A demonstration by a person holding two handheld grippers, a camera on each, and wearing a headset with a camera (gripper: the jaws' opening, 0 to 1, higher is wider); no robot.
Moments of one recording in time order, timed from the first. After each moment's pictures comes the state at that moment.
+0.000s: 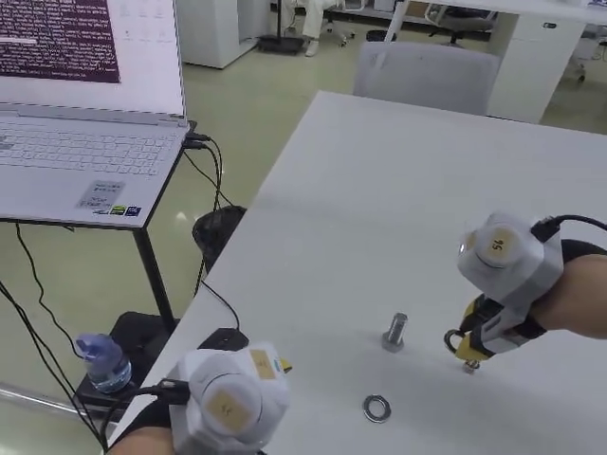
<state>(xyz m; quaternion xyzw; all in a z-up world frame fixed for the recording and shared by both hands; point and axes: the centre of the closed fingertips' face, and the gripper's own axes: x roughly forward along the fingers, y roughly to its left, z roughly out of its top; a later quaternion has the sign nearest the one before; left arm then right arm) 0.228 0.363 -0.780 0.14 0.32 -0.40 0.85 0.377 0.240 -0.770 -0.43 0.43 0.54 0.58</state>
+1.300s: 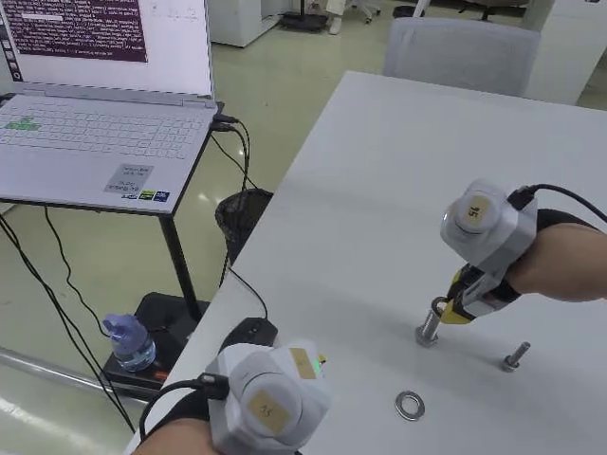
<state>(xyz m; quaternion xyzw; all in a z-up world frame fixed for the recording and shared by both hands) 0.228 0.362 -0.787 0.13 0.32 -0.42 0.84 0.399 0.298 -0.789 -0.43 0.43 0.54 0.58</state>
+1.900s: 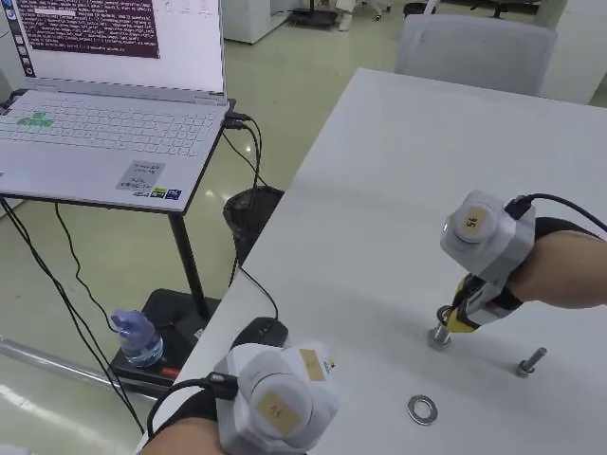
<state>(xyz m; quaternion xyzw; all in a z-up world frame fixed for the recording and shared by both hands) 0.227 0.368 -0.789 0.13 0.33 -0.42 0.84 0.402 0.303 -0.807 -0.45 0.44 0.54 0.56</state>
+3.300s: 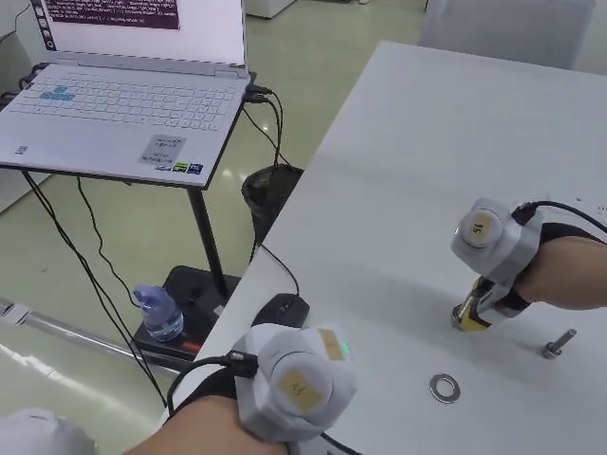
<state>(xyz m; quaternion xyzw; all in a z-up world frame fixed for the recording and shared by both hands) 0.226 0.375 -0.797 0.12 0.34 -0.41 0.84 0.410 0.304 -0.855 -0.45 0.46 0.52 0.56</state>
